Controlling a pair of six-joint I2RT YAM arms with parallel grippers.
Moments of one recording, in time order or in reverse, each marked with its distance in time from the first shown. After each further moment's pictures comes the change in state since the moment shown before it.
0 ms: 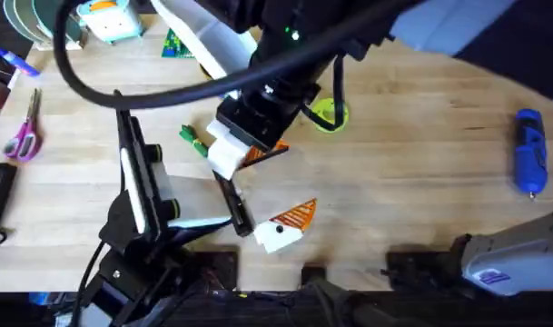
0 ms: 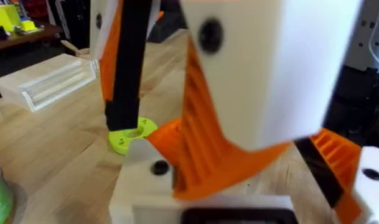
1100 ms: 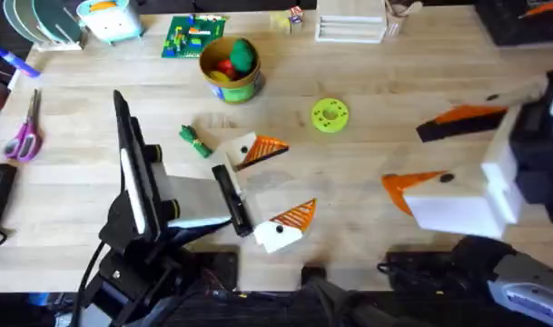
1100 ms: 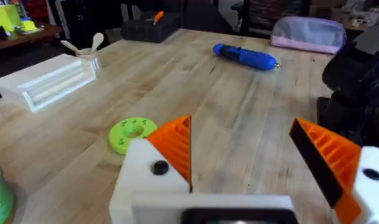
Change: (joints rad) left arm 0.000 0.000 0.000 0.000 0.000 0.000; right arm -0.341 -0.794 -0.426 -0.152 -0.099 -0.037
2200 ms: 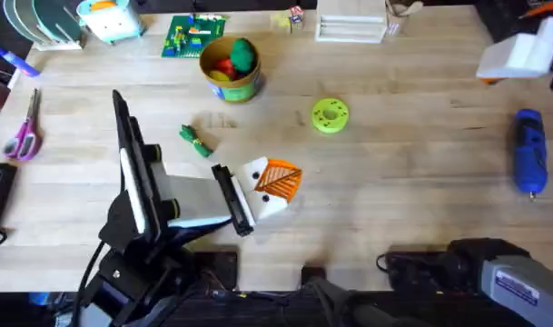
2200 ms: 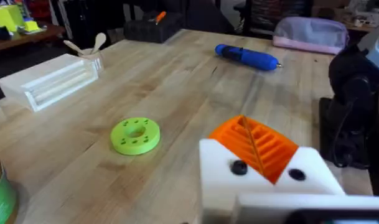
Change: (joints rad) left arm 0.000 0.000 0.000 0.002 -0.008 0.000; right arm -0.614 0.061 -0.065 0.131 0.445 0.290
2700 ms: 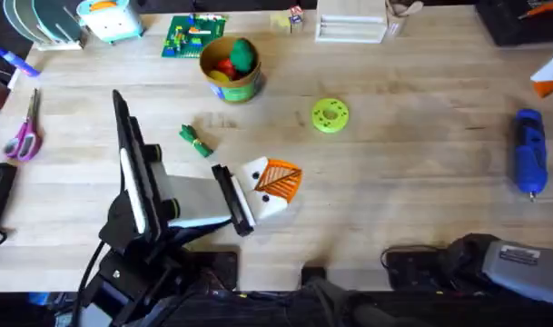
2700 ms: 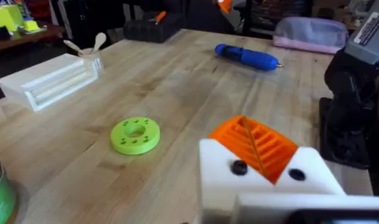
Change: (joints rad) left arm 0.000 0.000 0.000 -0.002 0.000 0.000; right arm -0.528 0.356 -0.007 0.152 0.049 -0.076
